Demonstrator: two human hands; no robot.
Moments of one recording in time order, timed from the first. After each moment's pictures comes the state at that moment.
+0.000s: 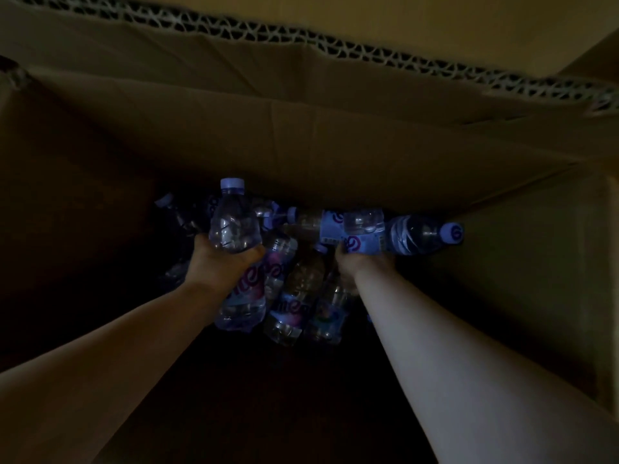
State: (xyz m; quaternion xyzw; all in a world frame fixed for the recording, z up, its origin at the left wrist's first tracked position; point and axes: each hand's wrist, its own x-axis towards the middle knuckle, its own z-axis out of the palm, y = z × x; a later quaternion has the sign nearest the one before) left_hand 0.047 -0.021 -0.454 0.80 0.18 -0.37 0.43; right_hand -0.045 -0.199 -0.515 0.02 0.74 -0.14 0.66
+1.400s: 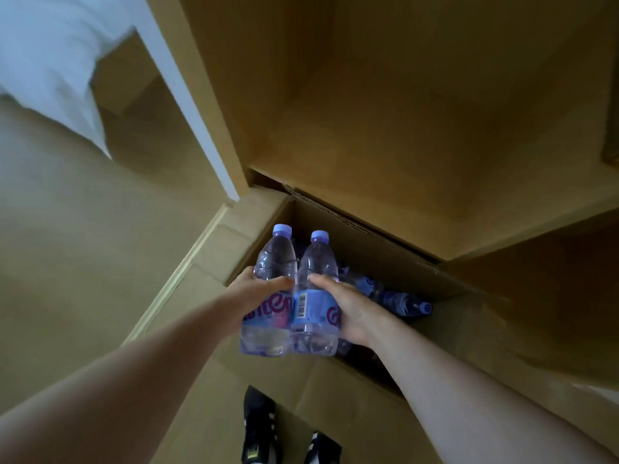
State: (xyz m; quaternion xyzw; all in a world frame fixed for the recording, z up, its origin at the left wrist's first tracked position) left_hand 0.008 0.098 -0.127 0.71 0.22 -0.41 0.52; right_hand -0.044 -0.068 -0.157 -0.46 0.38 0.32 0.74
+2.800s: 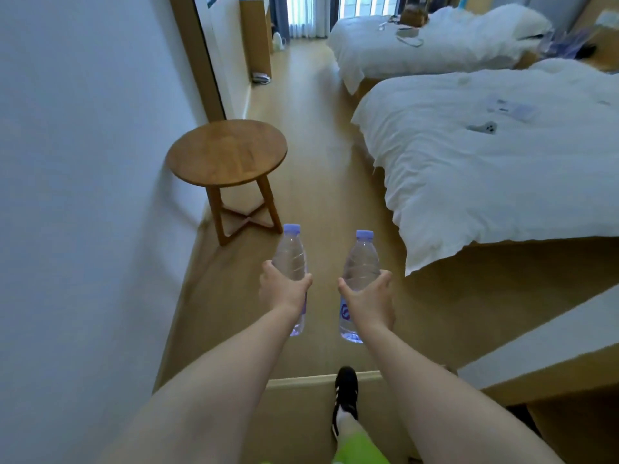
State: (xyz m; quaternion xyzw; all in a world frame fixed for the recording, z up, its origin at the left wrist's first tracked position) left_hand -0.076 0.568 0.204 0.66 0.58 0.19 0.44; right_hand 0.012 0.460 0.178 -0.90 -0.08 0.15 0.41
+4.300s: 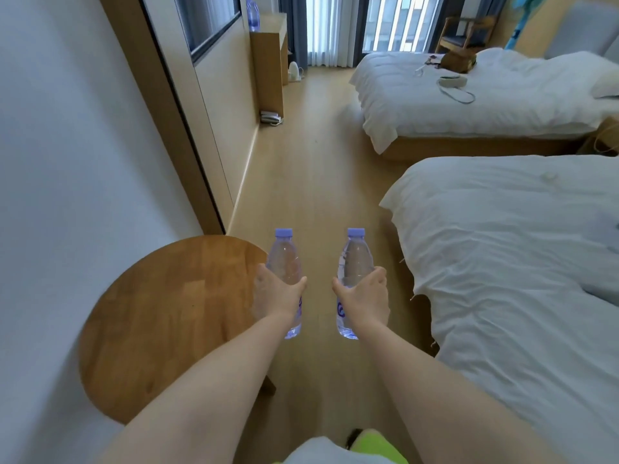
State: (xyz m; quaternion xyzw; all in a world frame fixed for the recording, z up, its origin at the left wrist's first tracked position) left_hand 0.490 1.218 0.231 0.67 0.61 0.18 0.38; right_hand 0.595 1.121 0.220 -0.90 -0.15 0.15 0.37
